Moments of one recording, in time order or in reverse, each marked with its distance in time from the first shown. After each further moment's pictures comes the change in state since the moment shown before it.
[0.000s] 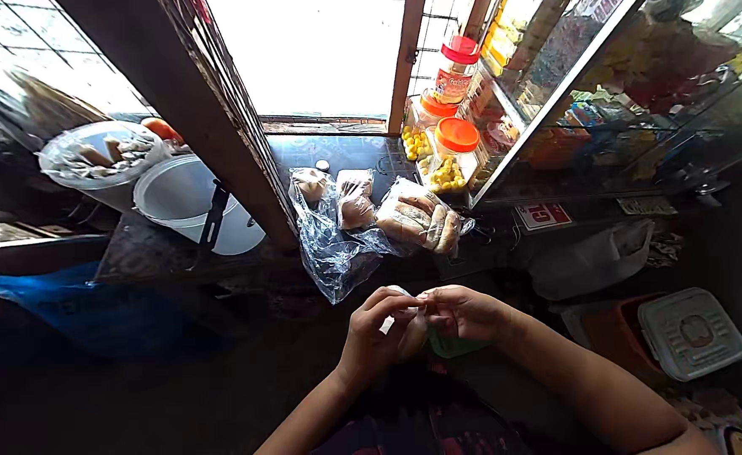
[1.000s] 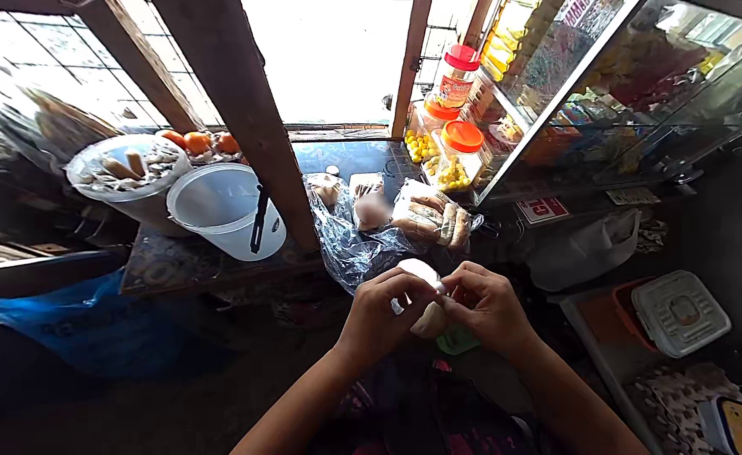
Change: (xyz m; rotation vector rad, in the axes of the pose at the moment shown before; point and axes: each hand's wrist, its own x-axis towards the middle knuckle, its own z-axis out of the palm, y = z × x) left_hand 0.039 0.040 -0.051 0.122 -0.170 0.005; right_hand -0.008 0.023 0.059 -1.004 0.643 -1.026
